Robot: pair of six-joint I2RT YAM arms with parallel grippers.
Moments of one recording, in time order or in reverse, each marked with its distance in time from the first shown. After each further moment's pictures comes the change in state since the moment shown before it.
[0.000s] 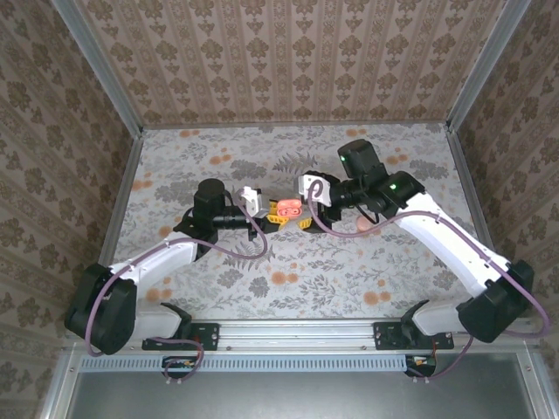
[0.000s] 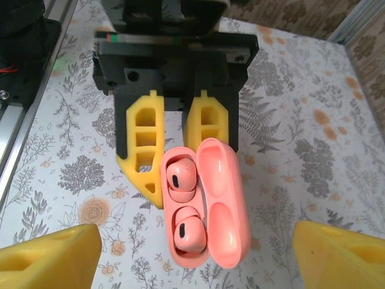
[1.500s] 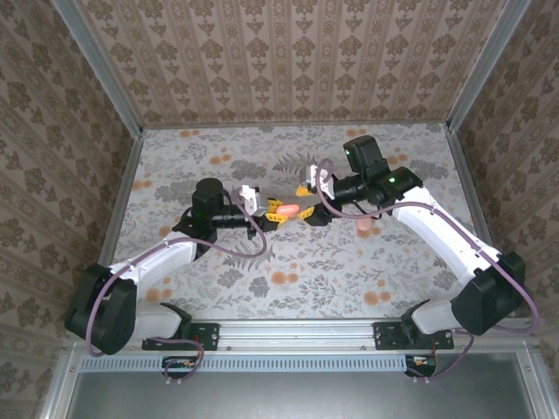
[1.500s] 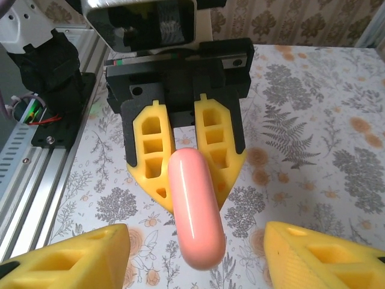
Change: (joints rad) left arm 0.014 -0.001 0.000 0.019 0.007 -0.016; right arm -0.083 0.045 -0.031 0.057 -0.232 0.106
